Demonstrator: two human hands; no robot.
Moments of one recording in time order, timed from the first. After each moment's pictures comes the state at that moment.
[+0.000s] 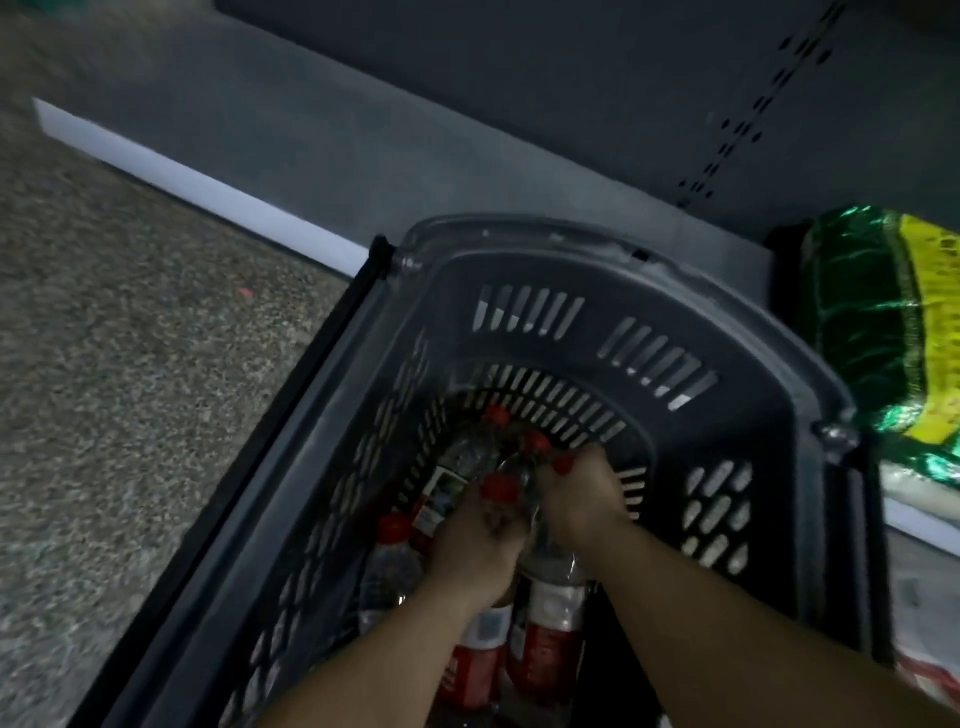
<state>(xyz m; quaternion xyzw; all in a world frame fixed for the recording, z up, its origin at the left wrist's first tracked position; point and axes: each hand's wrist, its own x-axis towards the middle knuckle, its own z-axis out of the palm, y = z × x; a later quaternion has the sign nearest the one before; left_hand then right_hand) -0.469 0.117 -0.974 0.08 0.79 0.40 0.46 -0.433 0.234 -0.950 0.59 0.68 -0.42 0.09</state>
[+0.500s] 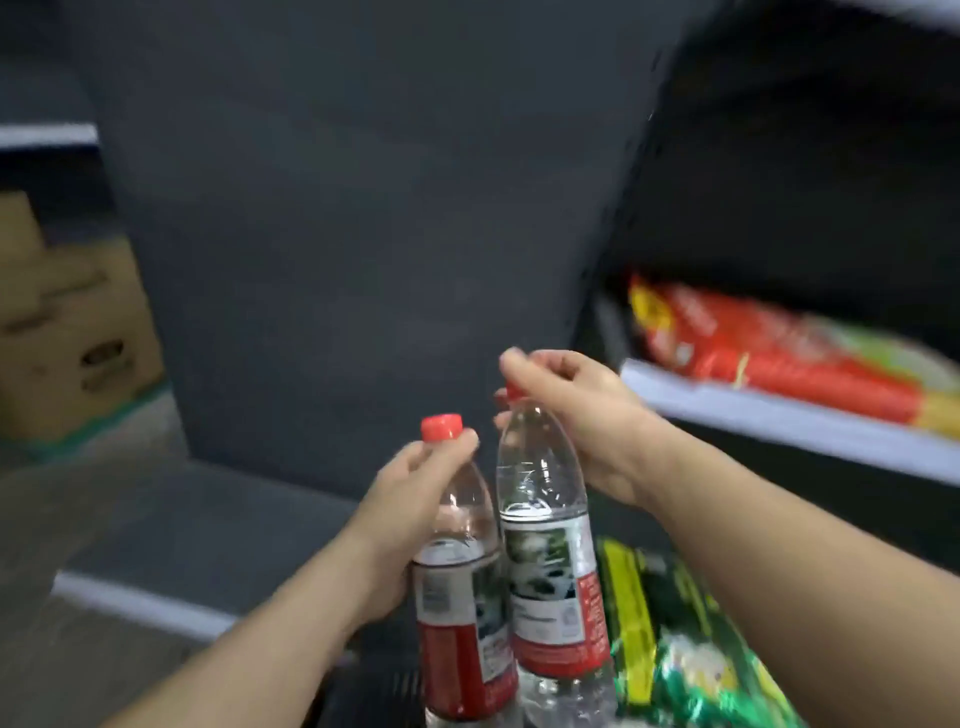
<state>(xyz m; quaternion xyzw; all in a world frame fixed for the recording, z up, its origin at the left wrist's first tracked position) -0.575 0.189 -0.403 0.21 0.52 0.69 0.46 -0.472 0.323 -0.330 0.29 0.66 -0.66 -0.21</state>
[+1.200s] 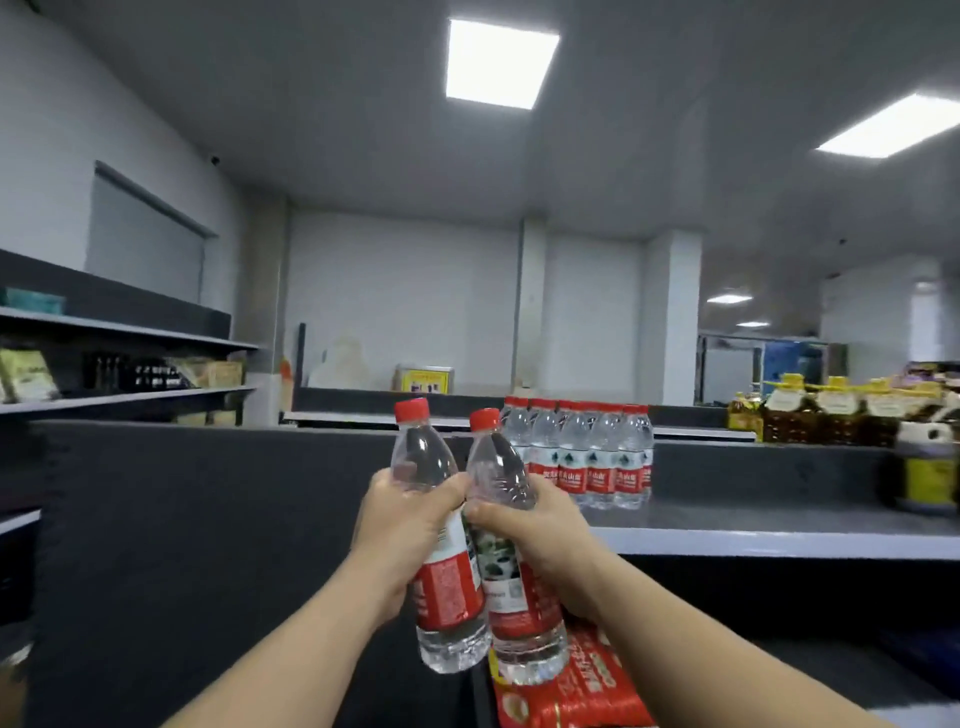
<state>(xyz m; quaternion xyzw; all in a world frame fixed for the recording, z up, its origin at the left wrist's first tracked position) -0.507 0.132 0.088 0.42 0.49 0.72 0.24 -0.361 0.192 0.094 0.27 0.73 -0.48 -0.40</state>
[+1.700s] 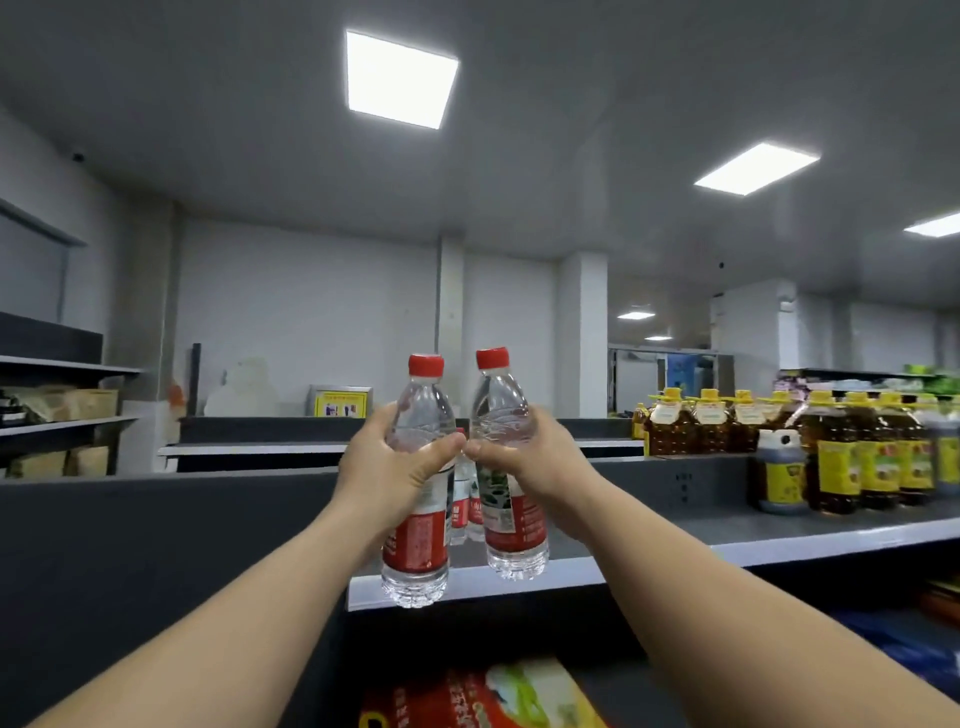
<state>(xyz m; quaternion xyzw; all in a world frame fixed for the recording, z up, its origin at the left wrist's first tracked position) -0.388 0.251 0.165 0.55 0.48 0.66 0.16 -0.223 0.304 0.182 0.31 0.72 -0.38 -0.49</state>
